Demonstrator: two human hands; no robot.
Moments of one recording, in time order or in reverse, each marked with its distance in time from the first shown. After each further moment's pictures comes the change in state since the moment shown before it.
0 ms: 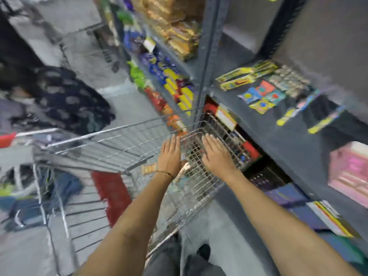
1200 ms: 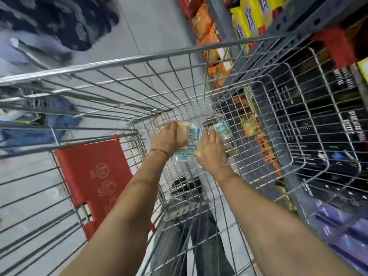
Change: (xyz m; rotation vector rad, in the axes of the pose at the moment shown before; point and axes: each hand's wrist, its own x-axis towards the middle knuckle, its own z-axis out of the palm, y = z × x) left_hand 0.077 -0.141 0.224 -0.170 -0.338 -0.333; right_hand 0.099 -0.039 0.283 0.013 -0.592 0.162
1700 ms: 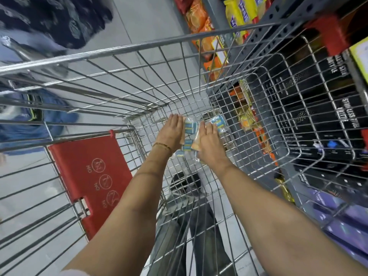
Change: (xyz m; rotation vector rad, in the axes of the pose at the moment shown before) left_hand 0.003 0.015 0.014 0.162 -0.011 0.258; right_hand -0.008 0.002 -0.012 -0.138 0.079 -0.065
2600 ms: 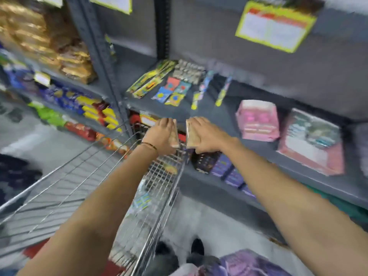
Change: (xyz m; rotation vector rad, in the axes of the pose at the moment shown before) left_hand -0.163 0.293 -0.287 0.255 0.336 0.726; right_hand -0.348 0.182 -0.225 0.215 0.442 0.316
